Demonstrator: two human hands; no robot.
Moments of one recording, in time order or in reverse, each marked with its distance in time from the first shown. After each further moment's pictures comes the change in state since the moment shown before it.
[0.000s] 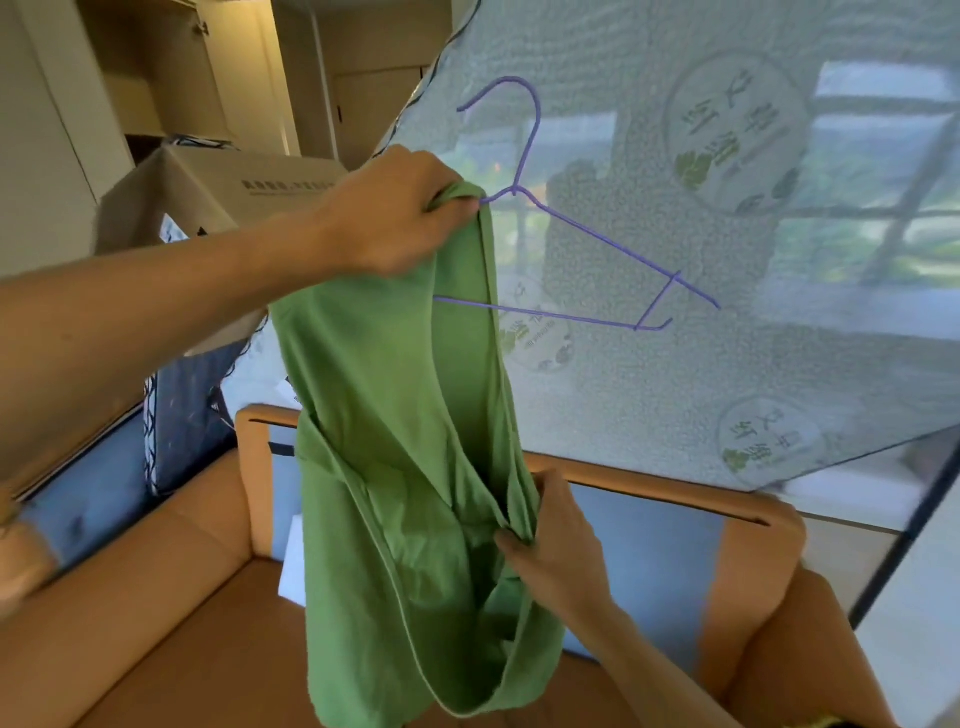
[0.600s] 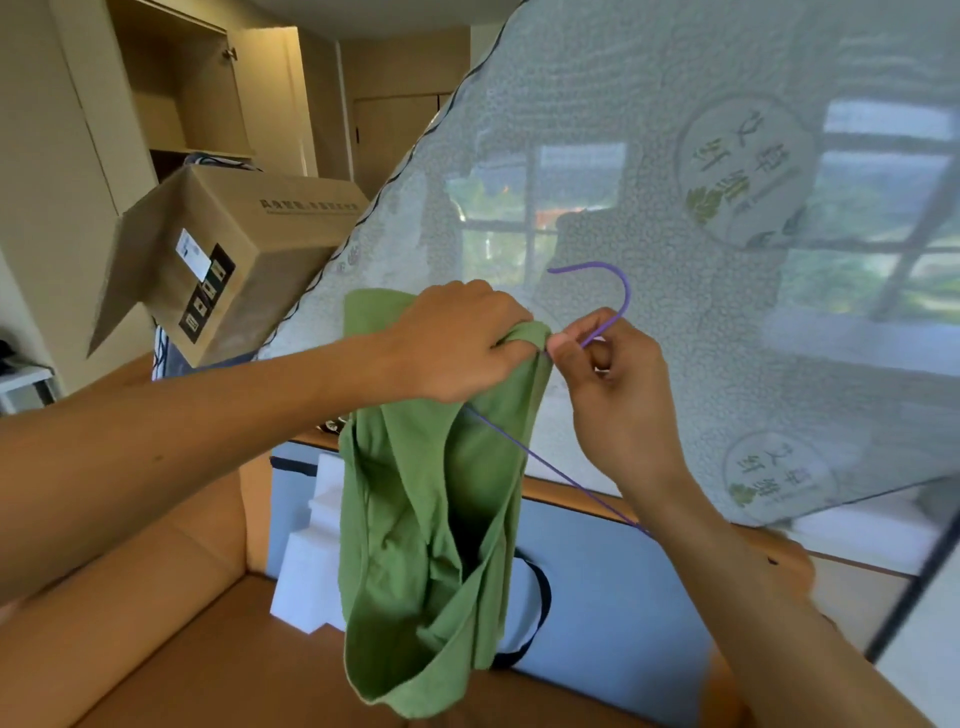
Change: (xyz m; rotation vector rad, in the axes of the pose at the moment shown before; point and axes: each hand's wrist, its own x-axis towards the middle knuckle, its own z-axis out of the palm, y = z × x) left_hand -0.026 0.049 0.049 -0.047 -0.151 -0.019; right_hand 0.061 -0.111 -0.122 0.431 0.352 -0.370
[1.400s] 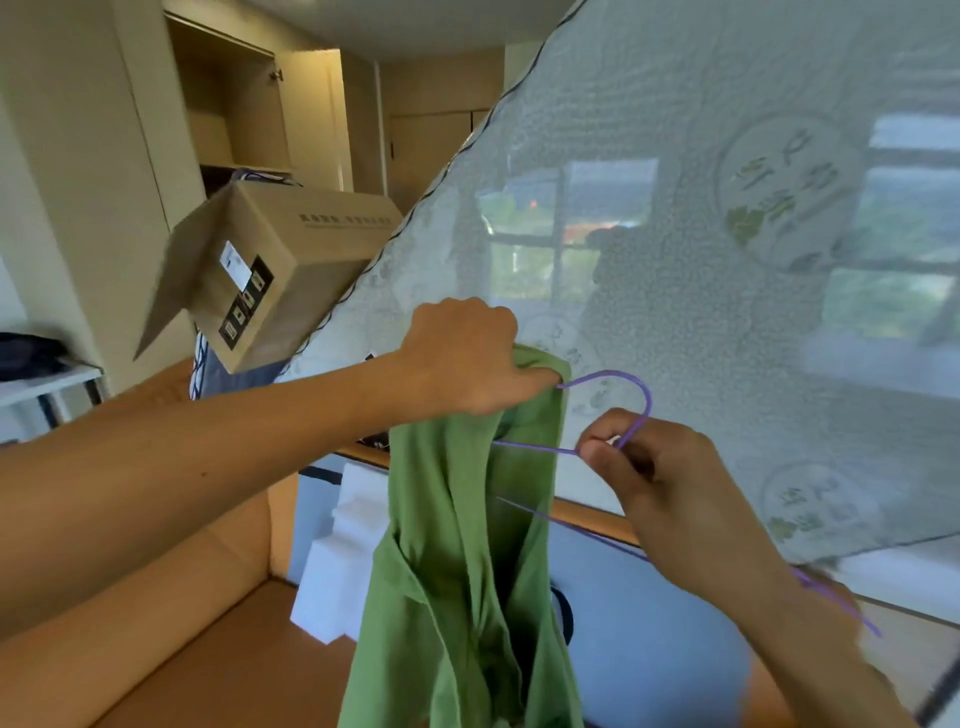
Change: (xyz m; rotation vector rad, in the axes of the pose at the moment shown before) left_hand -0.002 -0.006 -0.003 0.271 -0.050 -0.379; right_hand -0.032 0.010 -0.025 -0.278 -0.356 -0.039
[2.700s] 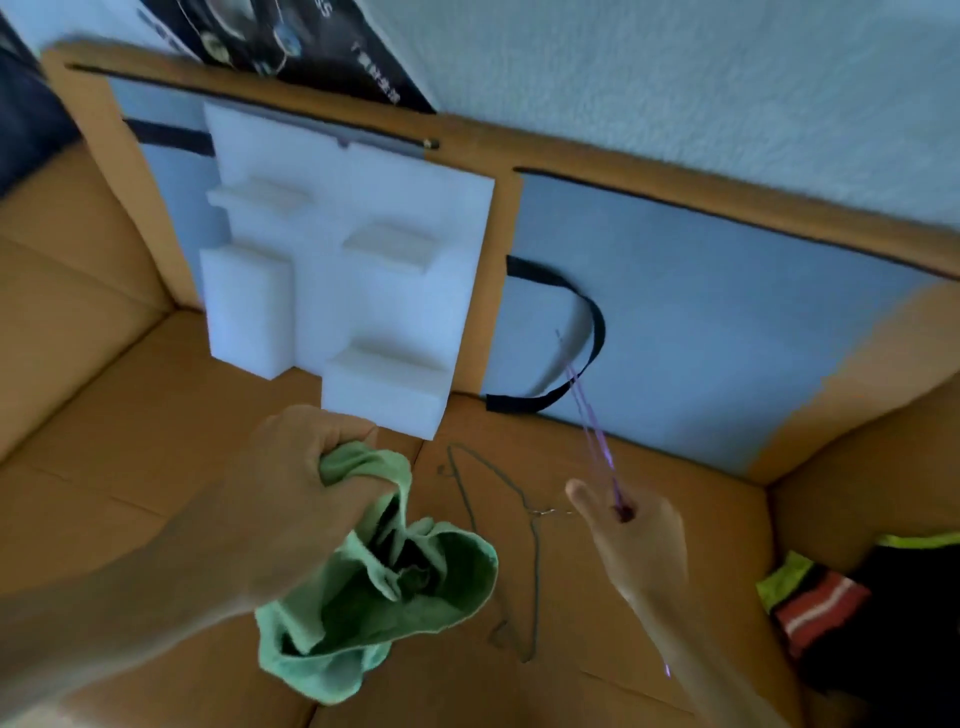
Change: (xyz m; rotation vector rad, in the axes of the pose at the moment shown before) left_hand -0.252 -0.071 0.424 -0.897 -0.625 -0.439; right_hand -0.243 0.360 0.372 -0.128 -0.098 1.016
